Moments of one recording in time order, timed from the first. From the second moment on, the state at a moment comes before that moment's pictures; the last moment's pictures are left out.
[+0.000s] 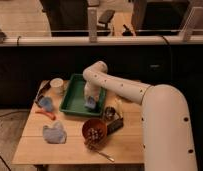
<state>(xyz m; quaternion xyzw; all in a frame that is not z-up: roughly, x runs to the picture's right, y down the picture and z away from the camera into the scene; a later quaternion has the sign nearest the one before) -0.054 0.042 0.909 -0.17 -0.23 -0.58 0.77</state>
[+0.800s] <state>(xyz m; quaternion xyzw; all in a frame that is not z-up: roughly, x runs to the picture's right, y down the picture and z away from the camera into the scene) -0.108 0.018 0.946 -0.13 -0.25 -0.60 0.75</state>
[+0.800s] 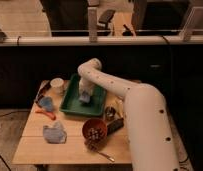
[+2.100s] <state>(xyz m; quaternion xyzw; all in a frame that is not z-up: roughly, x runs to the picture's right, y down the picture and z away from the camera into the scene) -0.047 0.038 0.935 -0.18 -0.23 -0.62 0.73</state>
